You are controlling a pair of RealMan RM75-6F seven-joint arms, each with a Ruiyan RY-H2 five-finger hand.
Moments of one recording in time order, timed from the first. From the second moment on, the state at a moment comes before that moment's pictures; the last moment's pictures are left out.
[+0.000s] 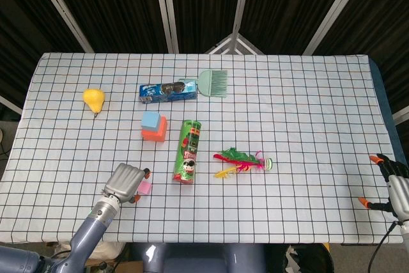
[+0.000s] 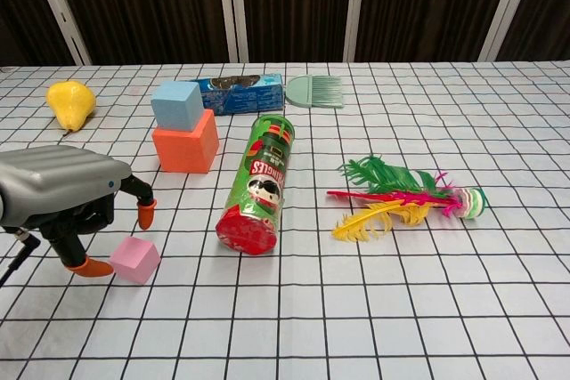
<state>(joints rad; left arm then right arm) -0.74 -1.45 0.05 -1.98 0.77 1.23 0.90 0.11 -1.02 0.07 -1.54 -1.33 1.22 0.26</state>
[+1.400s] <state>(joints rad) -0.75 -1.51 0.04 -1.91 0.76 1.20 0.88 0.12 -1.00 0.06 -1.54 -1.32 1.17 0.31</state>
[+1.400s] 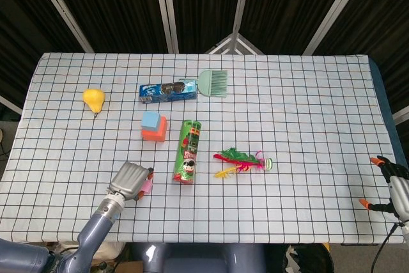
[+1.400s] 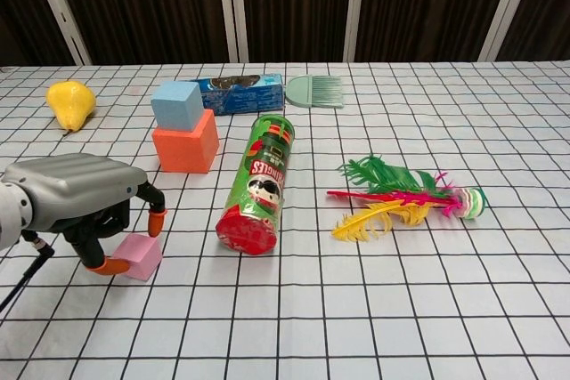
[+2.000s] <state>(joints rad) -0.76 -1.51 0.04 -1.90 0.75 1.20 0.89 0.13 -0.99 0.06 -1.54 -1.32 1.16 0.31</state>
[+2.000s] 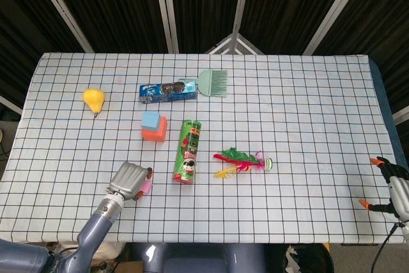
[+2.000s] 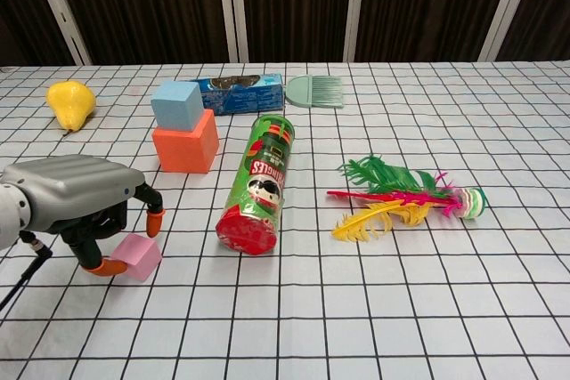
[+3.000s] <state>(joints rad) -0.75 -1.47 0.01 -1.97 0.76 1.24 0.89 0.13 -0.98 0.06 -1.55 -1.31 1.13 0.33</state>
